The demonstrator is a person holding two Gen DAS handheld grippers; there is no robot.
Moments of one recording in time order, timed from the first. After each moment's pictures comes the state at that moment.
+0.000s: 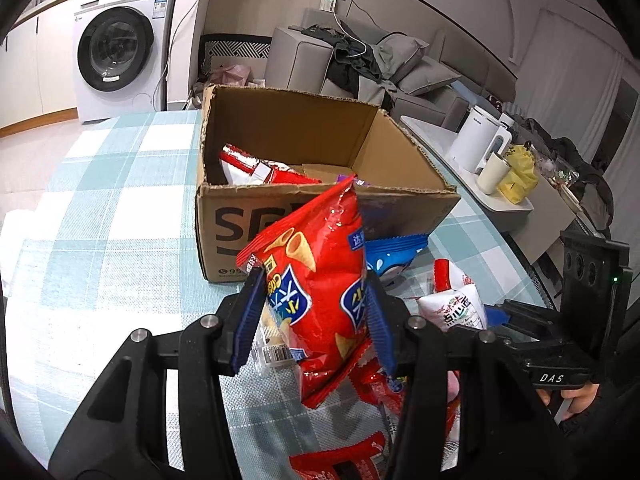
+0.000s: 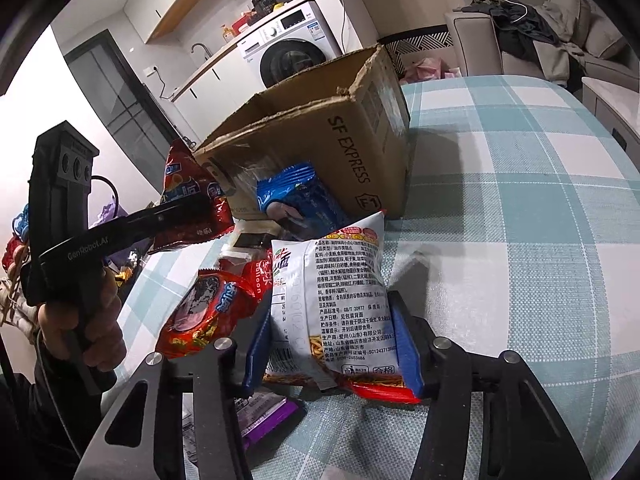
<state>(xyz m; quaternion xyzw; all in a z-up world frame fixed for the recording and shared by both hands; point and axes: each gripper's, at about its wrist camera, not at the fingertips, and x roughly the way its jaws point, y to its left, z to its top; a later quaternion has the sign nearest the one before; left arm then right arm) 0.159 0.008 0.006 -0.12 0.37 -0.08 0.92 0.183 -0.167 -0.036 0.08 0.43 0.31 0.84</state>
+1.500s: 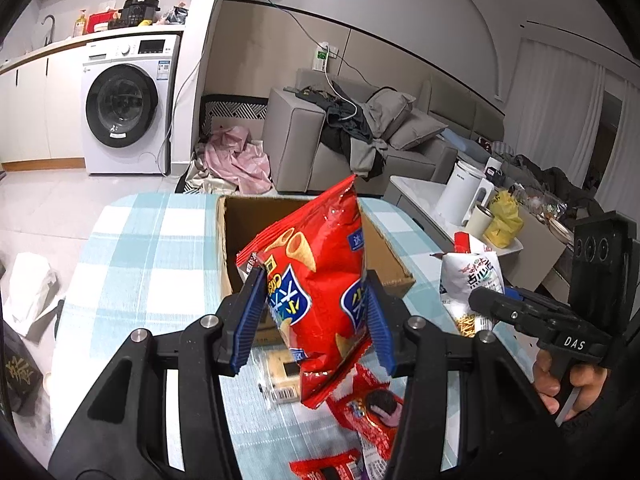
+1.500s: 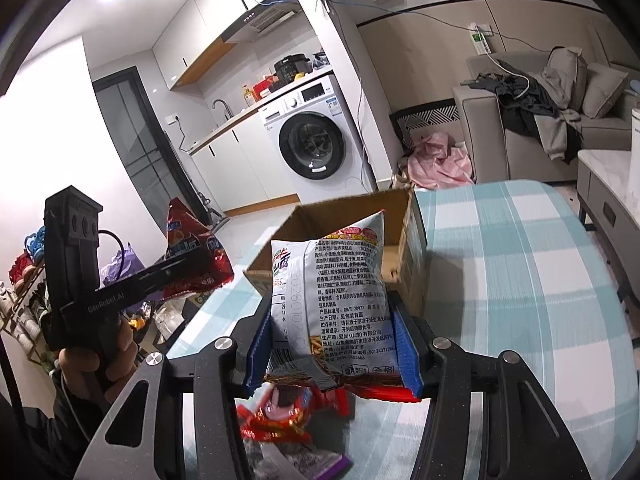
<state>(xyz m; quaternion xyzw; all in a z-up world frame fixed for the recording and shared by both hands) 0.074 0.037 0.139 -0.11 0.27 -0.08 0.95 0.165 -0.170 0.079 0.10 0.31 0.32 0.89</state>
